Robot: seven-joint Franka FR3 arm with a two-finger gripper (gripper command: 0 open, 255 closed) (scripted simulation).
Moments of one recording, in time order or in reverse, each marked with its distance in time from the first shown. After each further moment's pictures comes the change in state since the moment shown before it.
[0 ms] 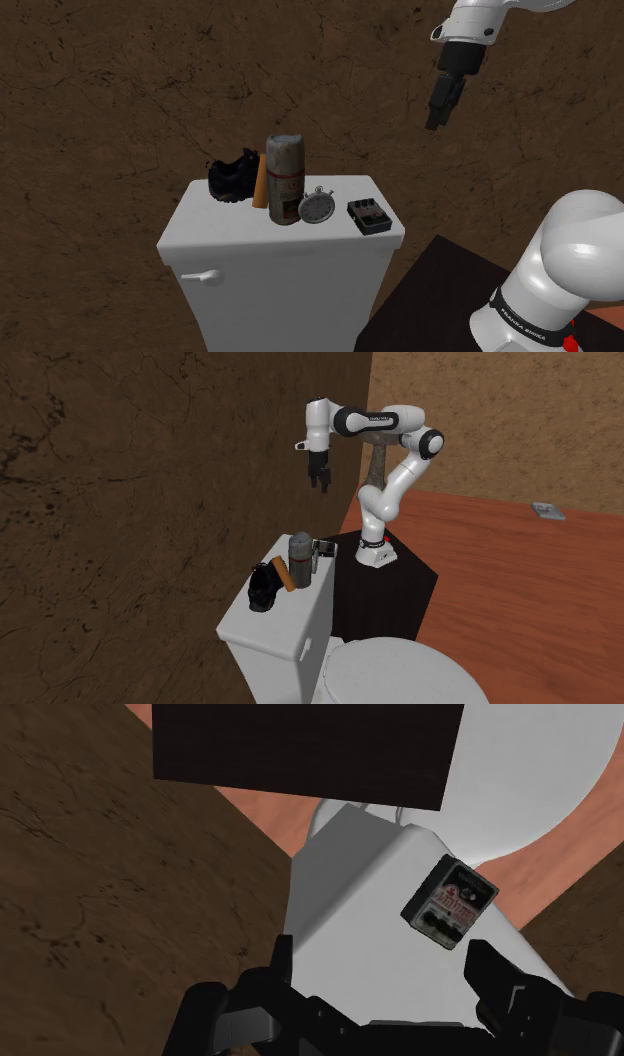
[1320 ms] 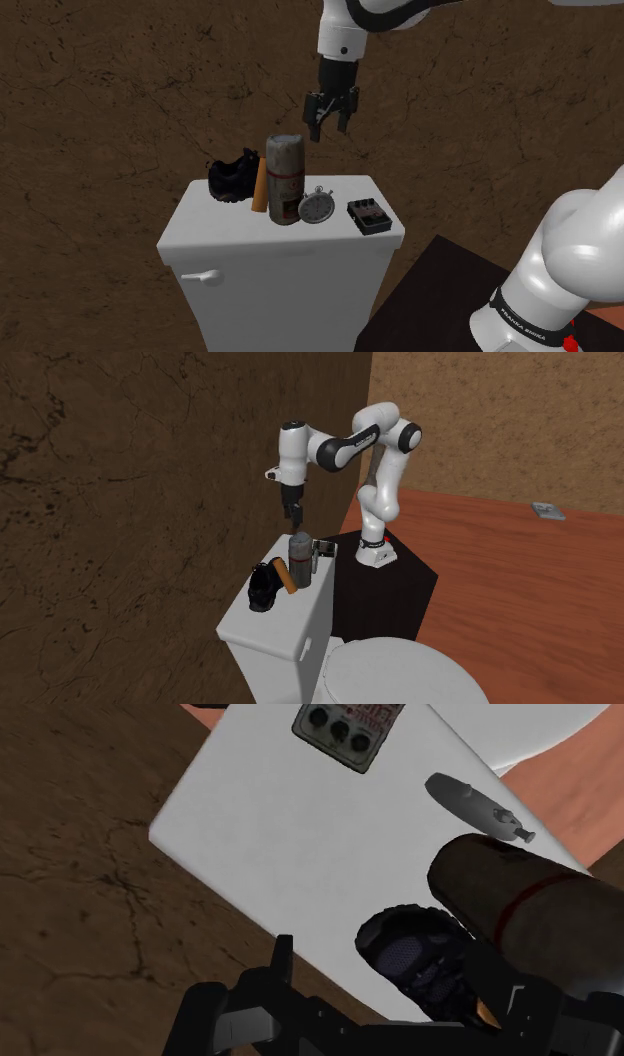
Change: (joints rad) arm 0.030 0.532 0.350 0.316 -0.025 0.287 0.422
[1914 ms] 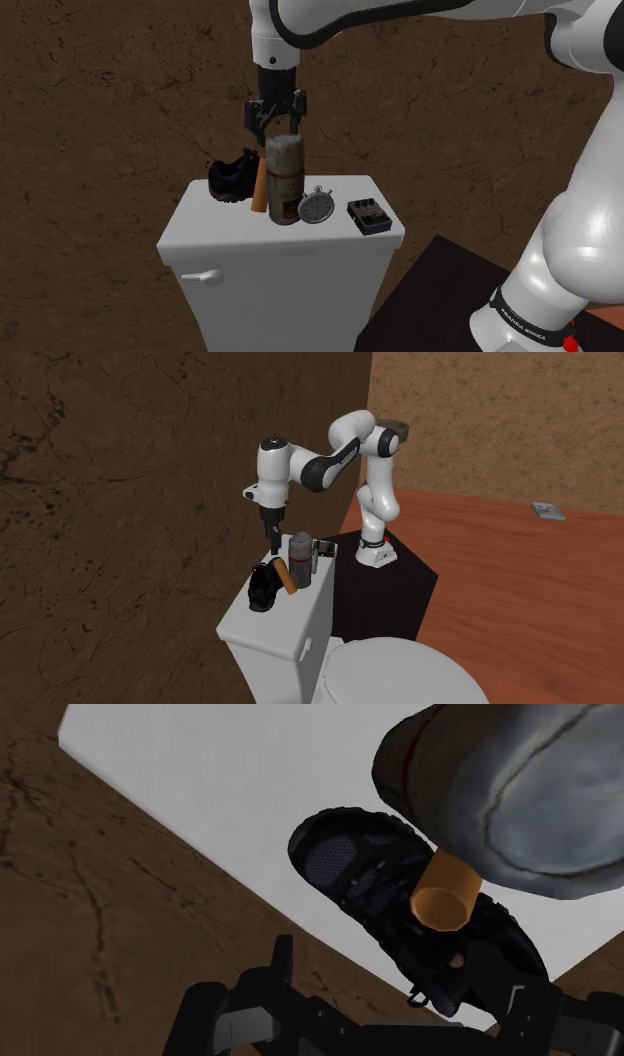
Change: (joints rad) arm 0.044 0.372 0.112 0.355 -0.197 -0.014 0.245
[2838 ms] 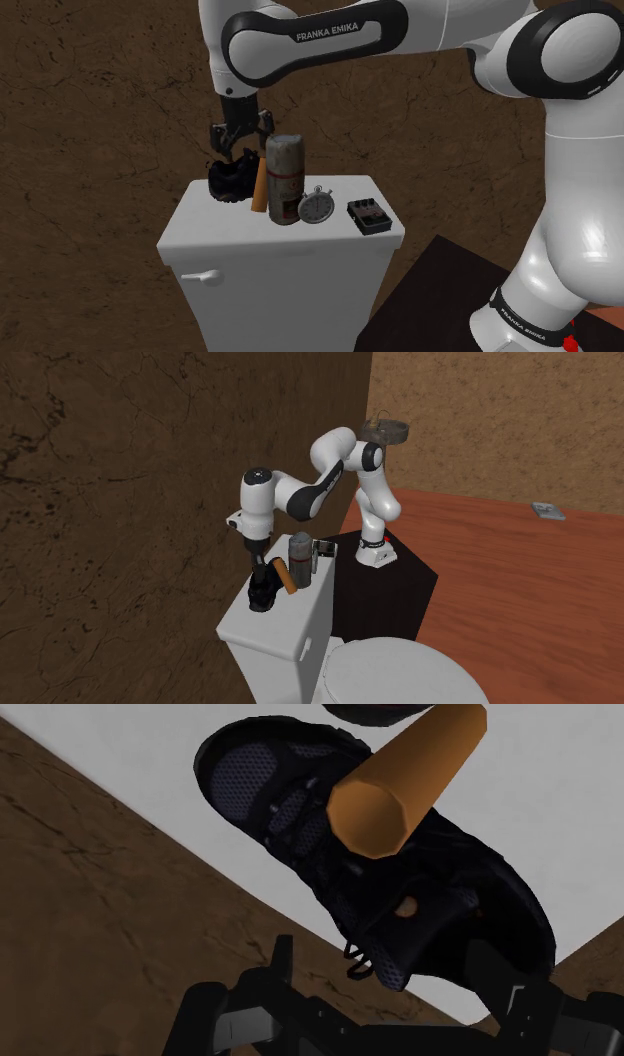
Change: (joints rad) arm 0.099 0.294 0.003 0.251 -0.167 -0.003 0.145
